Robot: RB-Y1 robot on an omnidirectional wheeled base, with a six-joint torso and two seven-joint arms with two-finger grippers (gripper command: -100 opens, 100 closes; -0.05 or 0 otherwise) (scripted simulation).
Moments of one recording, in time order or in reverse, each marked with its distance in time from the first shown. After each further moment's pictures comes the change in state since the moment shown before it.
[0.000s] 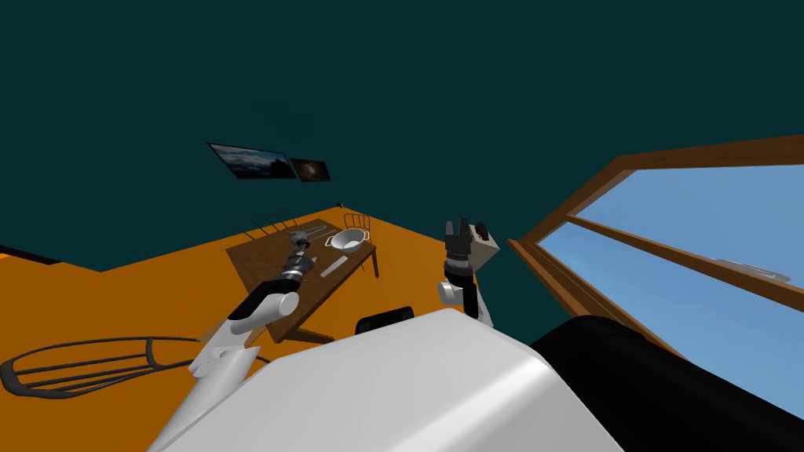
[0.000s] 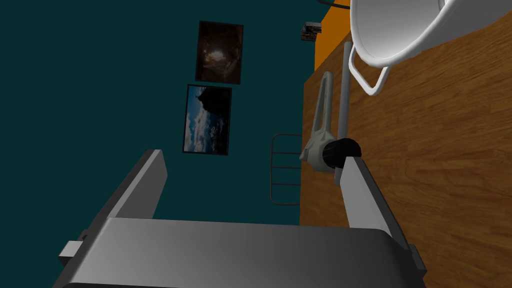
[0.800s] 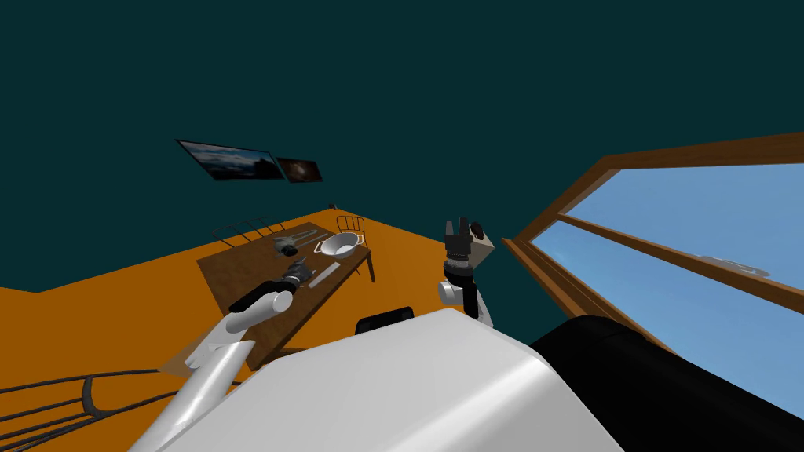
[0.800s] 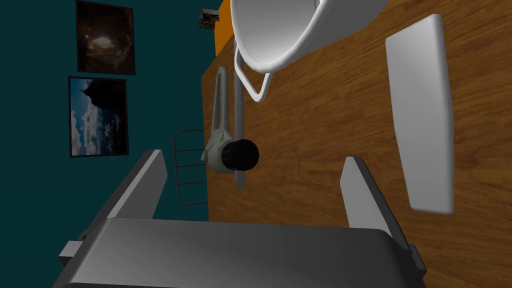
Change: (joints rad) left arm -0.077 0.075 0.023 0.220 0.104 0.206 0.064; right arm 0.000 0.000 0.000 0.000 0.000 0.000 0.000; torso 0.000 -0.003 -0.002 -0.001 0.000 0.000
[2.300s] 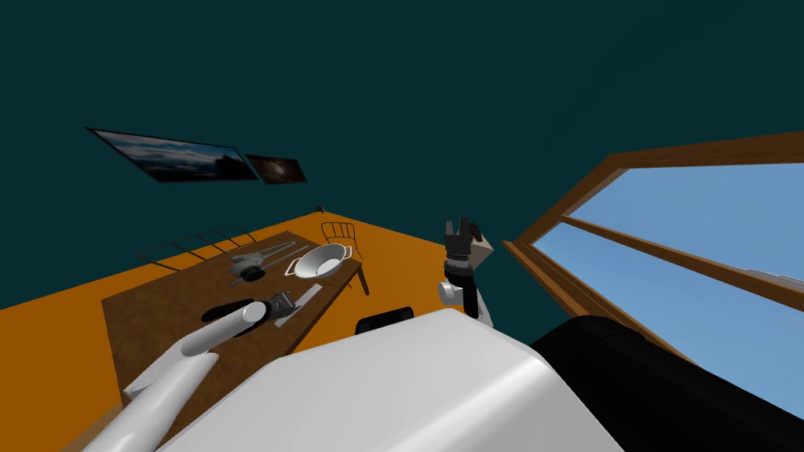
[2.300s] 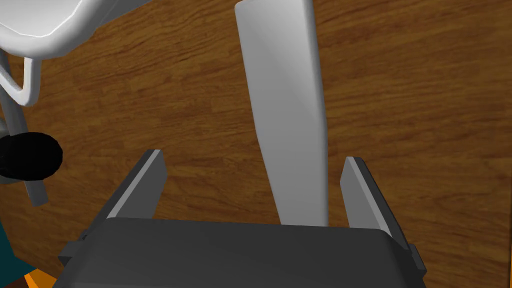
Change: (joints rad) left arm -0.047 0.160 0.025 0.339 0.154 0.407 0.162; right arm 0.000 0.000 0.000 0.000 0.000 0.000 0.000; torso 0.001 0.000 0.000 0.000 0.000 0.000
